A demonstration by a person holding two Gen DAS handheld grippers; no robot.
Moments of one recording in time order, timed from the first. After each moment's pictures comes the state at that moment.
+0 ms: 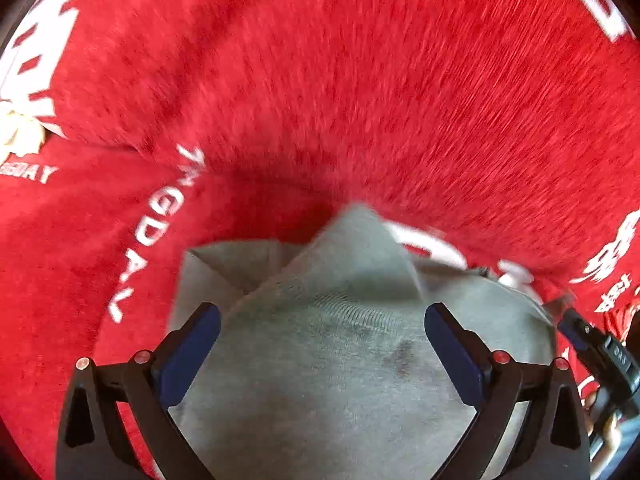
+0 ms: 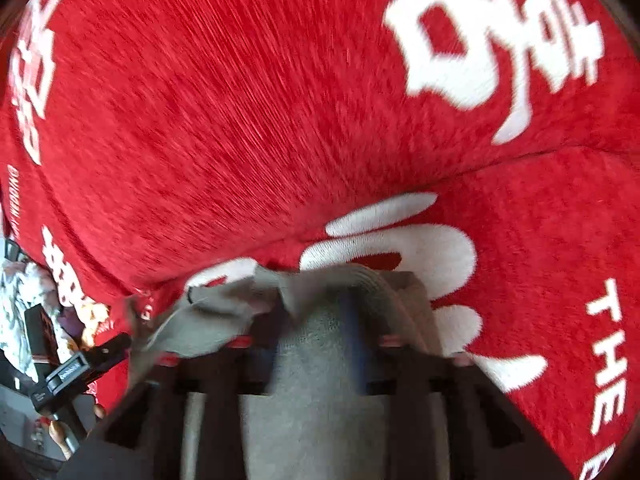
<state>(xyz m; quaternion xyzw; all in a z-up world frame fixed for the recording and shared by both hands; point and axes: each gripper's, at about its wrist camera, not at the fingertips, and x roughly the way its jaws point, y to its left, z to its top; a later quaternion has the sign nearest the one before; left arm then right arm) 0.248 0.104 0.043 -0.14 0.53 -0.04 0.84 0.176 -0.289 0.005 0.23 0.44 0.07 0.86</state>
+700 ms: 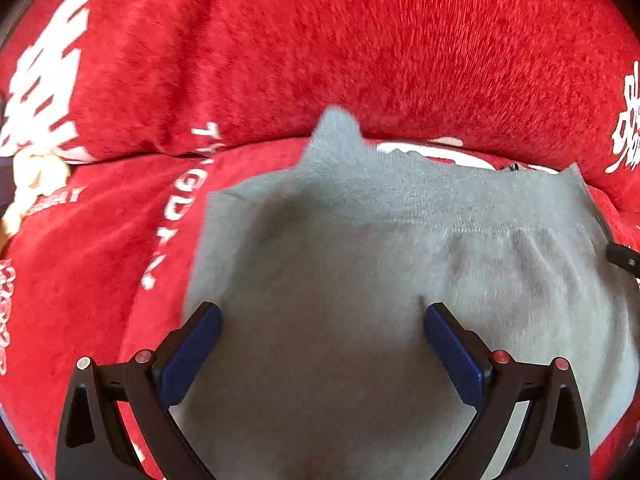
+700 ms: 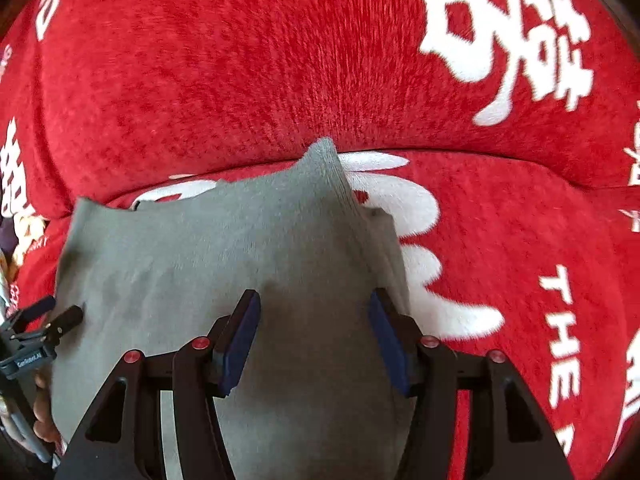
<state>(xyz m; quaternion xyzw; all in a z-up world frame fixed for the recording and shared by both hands) 0.178 0.090 0.010 0.01 0.51 -0.02 0.86 0.131 -0.252 -0.015 0.06 0.49 0.03 0.87</state>
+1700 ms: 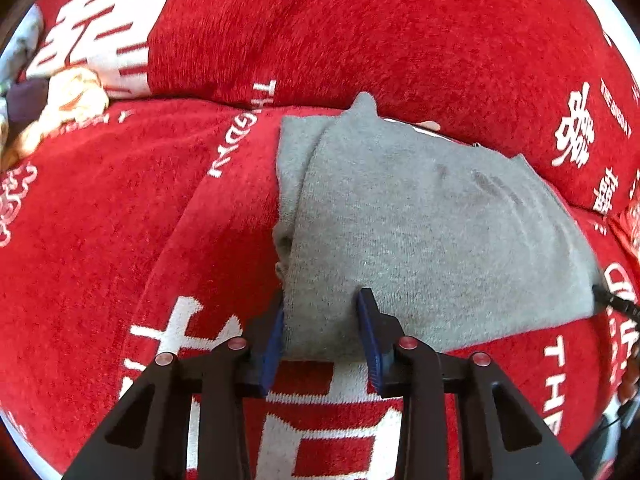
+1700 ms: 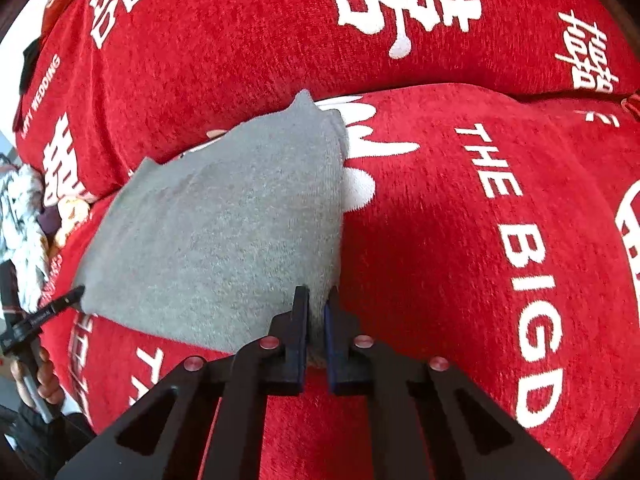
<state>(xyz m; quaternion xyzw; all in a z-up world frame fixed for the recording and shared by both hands) 0.057 0.156 0.016 -0.05 0.48 -0.07 0.87 -0.008 -0.294 -0.024 0.12 0.47 0.06 0.87</state>
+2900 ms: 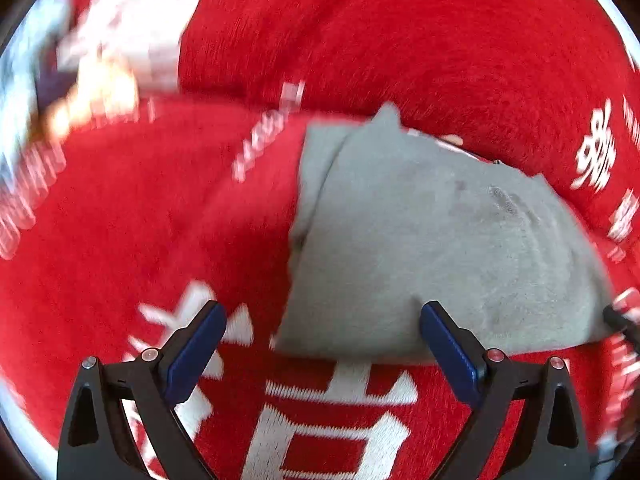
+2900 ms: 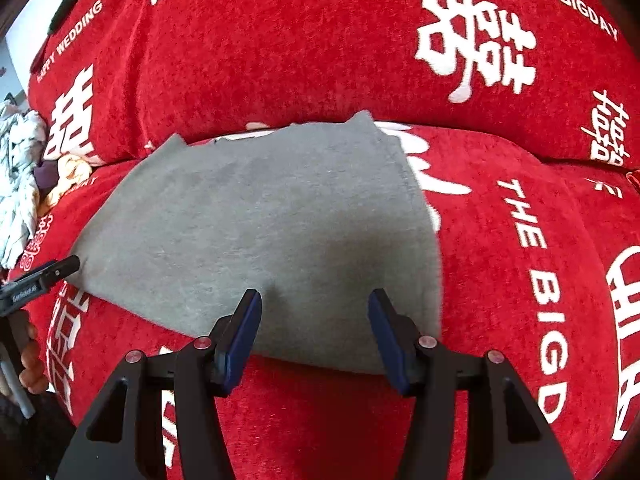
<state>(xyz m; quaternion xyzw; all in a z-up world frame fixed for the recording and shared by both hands) 0.058 0.171 0.010 -0.12 0.50 -0.03 0.86 -0.006 -0.218 0.000 0.03 0.46 0.07 0.89</state>
